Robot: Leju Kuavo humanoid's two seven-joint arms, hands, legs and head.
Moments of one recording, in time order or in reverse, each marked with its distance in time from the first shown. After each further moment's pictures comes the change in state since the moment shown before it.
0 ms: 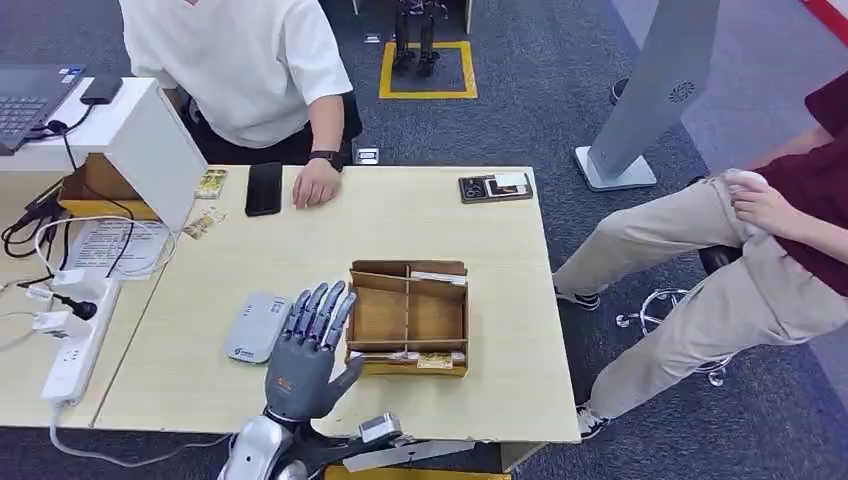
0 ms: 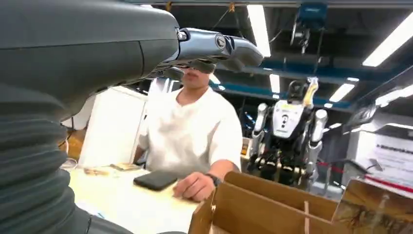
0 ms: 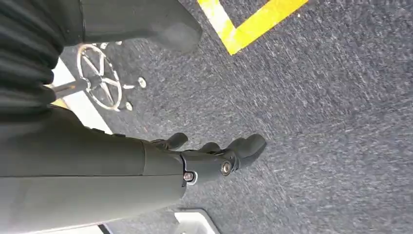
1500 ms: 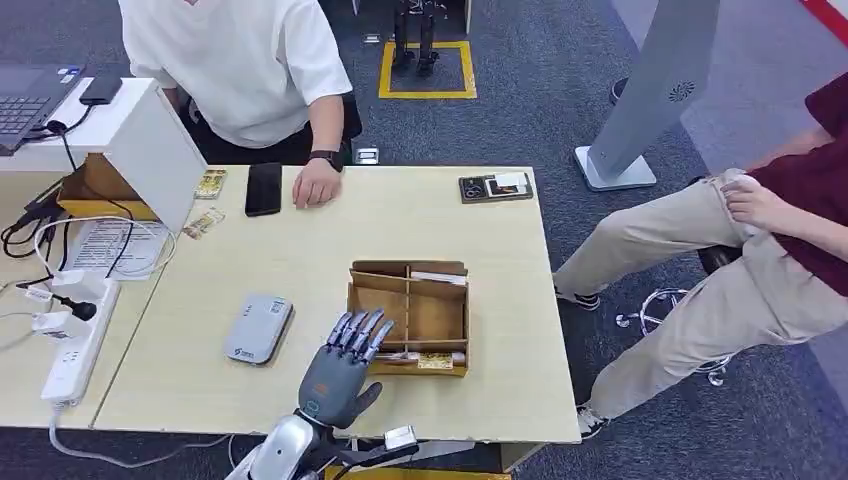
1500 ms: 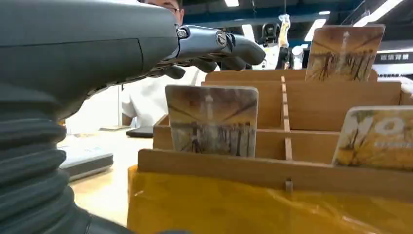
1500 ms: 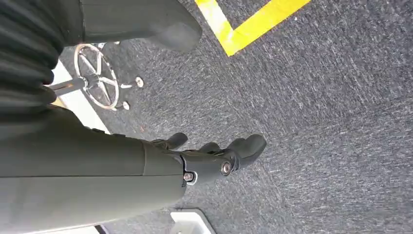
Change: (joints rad) left arm -0.147 0.132 -0.277 0.312 0.038 -0.005 0.230; right arm -0.001 0.000 0.018 0.000 -0.005 0.004 -0.003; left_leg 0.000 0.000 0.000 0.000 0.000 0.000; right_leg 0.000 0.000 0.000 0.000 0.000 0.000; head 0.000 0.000
